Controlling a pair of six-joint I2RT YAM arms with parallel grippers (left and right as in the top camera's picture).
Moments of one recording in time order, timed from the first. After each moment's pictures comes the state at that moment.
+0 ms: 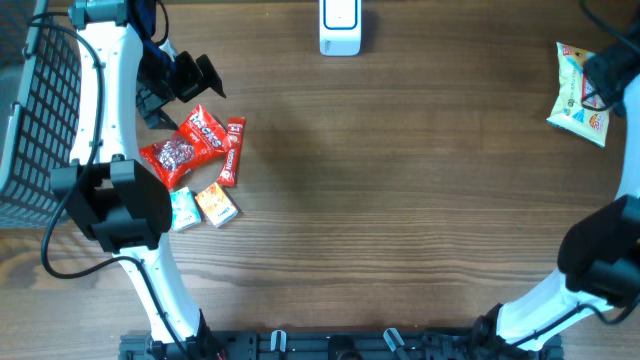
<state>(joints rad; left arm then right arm) 0.08 2.18 2.22 -1.65 0.26 -0.42 -0.38 1.89 1.79 -0.95 0.25 0.64</state>
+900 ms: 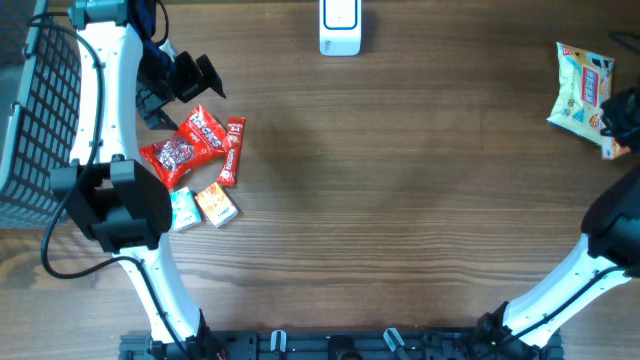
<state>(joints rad) 0.08 2.18 2.22 -1.65 0.26 -0.42 -0.58 2.15 1.78 -0.89 0.21 0.53</state>
